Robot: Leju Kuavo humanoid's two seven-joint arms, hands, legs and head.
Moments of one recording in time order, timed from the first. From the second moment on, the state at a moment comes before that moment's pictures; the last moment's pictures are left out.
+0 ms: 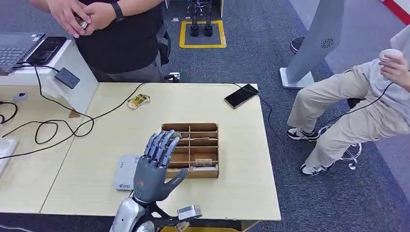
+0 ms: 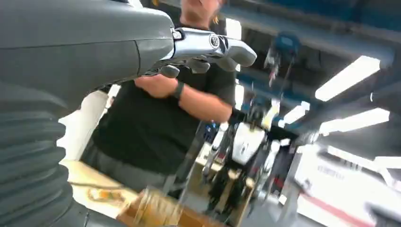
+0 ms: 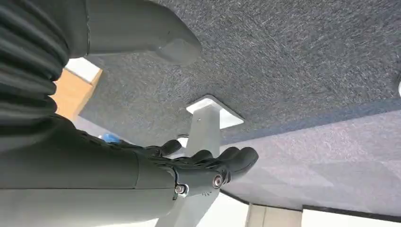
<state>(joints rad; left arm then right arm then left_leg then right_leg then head) 0.02 -0.18 -0.37 -1.45 -1.17 0.69 -0.48 -0.10 0.34 -1.54 -0.80 1.32 -0.70 -0.28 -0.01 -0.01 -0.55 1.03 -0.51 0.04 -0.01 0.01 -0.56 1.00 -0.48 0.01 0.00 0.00</state>
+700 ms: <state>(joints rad) 0.08 -0.24 -0.10 -1.53 -1.22 0.70 -0.68 -0.10 0.34 -1.54 -0.77 1.32 -0.70 -0.31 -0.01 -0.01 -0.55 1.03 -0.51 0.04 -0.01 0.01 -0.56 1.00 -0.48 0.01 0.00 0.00</state>
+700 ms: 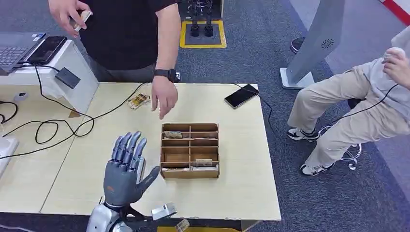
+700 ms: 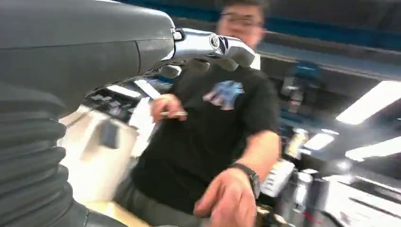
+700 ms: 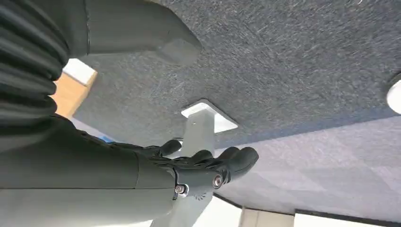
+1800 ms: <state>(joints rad) -0.02 -0.10 -0.46 -1.24 -1.36 0.70 -0.35 -0.11 0.34 -1.54 -0.77 1.35 -0.70 -0.34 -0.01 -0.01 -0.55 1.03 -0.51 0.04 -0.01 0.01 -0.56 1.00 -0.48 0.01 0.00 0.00</state>
